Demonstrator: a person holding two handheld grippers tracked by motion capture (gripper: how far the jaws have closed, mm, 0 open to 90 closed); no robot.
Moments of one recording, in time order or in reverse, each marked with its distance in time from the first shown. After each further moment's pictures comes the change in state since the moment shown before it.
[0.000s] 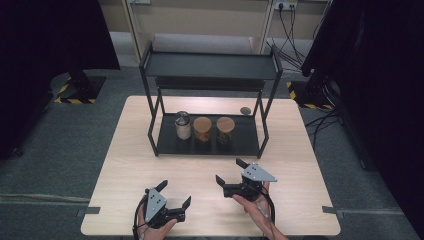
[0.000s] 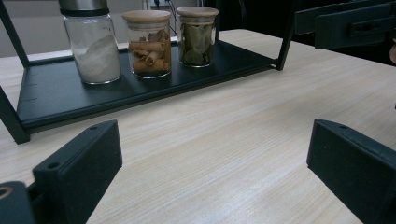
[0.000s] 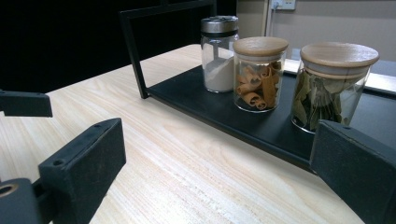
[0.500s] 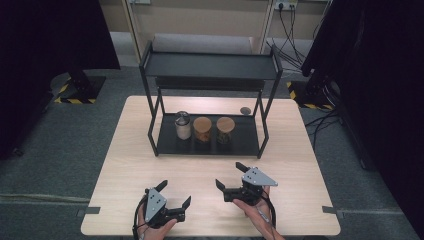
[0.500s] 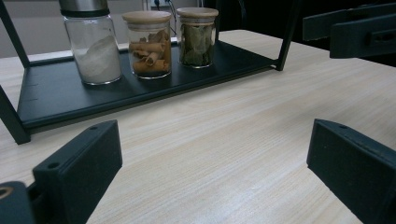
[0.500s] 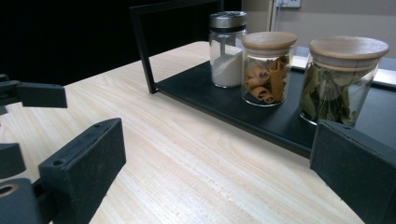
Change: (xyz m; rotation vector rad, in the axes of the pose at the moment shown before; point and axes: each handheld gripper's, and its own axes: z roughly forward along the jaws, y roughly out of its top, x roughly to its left) left arm 0.000 0.000 0.000 -0.003 0.001 0.001; right arm 0.005 -0.004 -0.007 0.007 0.018 0.003
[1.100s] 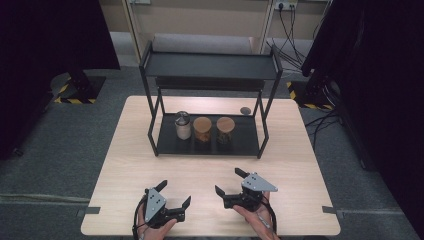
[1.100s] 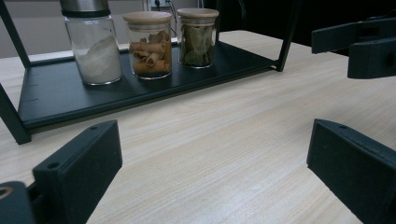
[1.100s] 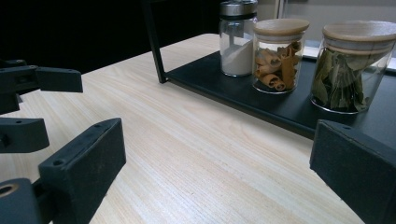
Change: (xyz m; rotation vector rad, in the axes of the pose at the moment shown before) left arm 0.000 0.000 0.000 -0.001 0.000 -0.002; right arm 0.004 -0.007 -0.007 0.017 0.020 0.006
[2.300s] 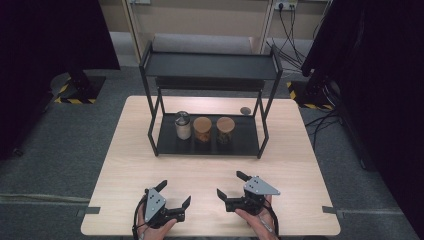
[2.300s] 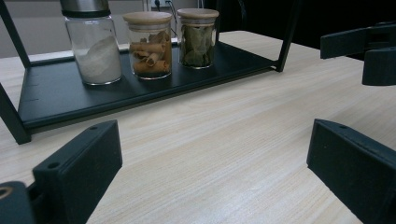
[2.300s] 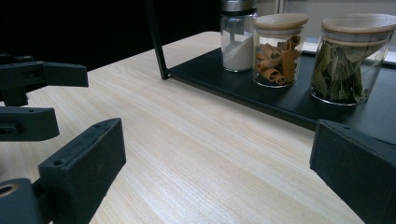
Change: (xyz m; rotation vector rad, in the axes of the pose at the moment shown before) left arm 0.000 0.000 0.000 -0.001 -0.001 -0.001; right arm 0.002 -0.005 -0.008 0.002 0.002 0.011
